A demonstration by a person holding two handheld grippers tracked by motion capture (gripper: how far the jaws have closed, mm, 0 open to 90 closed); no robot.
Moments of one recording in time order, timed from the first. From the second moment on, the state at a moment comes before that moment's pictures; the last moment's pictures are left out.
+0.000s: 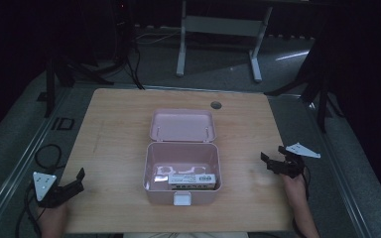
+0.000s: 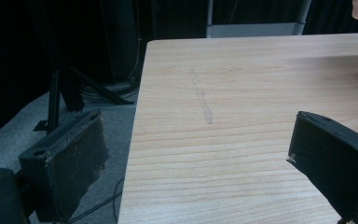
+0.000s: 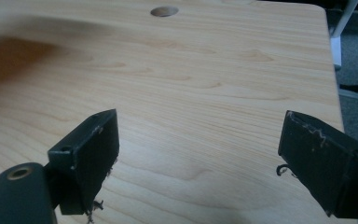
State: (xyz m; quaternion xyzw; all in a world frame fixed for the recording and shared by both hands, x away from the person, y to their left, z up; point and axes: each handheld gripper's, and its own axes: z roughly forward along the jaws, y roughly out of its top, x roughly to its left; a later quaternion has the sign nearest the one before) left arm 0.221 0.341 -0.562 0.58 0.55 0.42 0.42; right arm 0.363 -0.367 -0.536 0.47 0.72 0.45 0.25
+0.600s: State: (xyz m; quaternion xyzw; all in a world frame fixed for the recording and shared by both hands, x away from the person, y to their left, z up) left arm 0.221 0.341 -0.562 0.58 0.55 0.42 0.42; right arm 0.356 -0.396 -0.544 0.53 0.64 0.49 0.26
